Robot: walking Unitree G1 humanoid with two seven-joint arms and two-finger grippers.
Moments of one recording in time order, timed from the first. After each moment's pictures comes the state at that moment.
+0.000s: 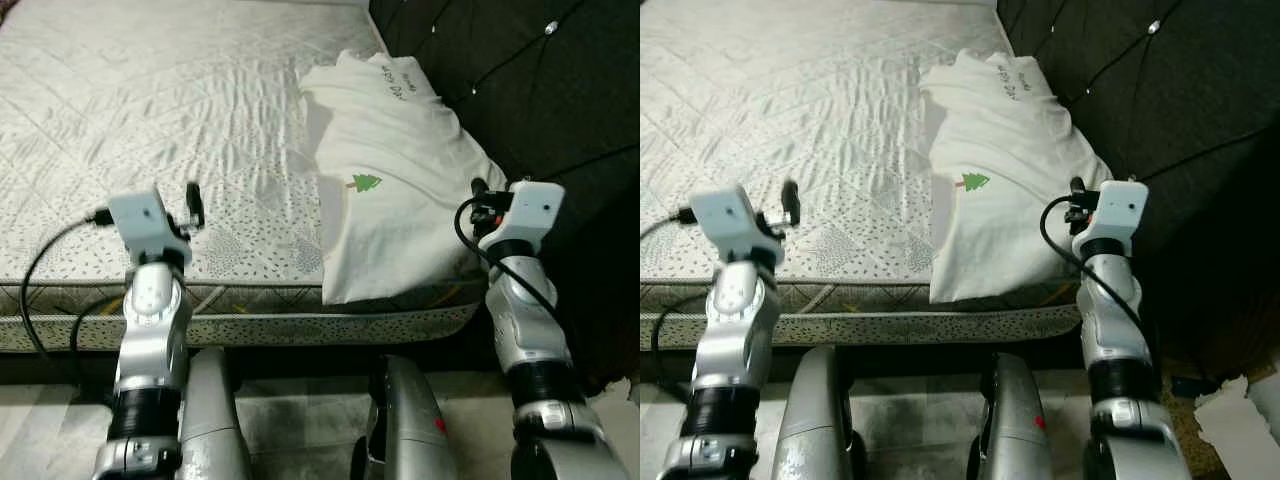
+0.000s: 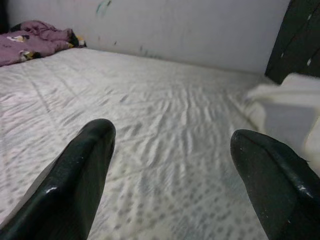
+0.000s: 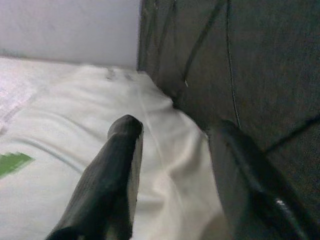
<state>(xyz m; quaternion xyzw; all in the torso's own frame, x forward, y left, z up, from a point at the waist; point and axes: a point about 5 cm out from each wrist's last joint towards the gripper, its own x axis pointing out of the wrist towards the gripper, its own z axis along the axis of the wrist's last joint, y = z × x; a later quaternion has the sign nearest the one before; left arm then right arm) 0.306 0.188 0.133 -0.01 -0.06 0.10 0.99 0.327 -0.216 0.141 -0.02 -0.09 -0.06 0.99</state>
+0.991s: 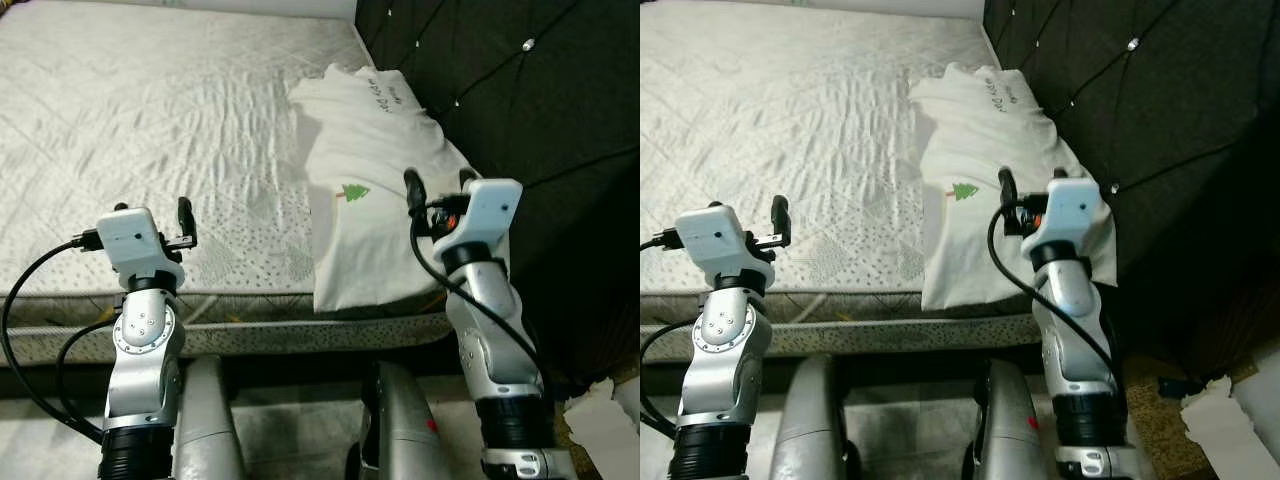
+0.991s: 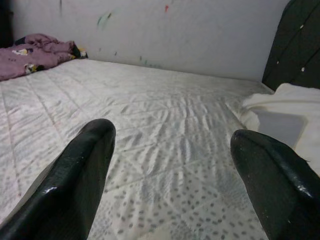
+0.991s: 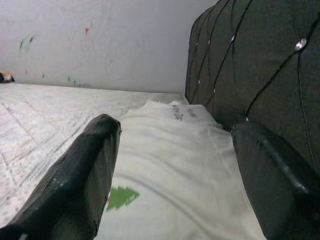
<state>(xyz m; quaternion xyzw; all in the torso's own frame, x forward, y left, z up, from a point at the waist) 0.282 0.188 0.138 0.00 -0.07 0.11 0.99 0.308 -0.146 0.167 0.02 -0.12 0.05 0.99</state>
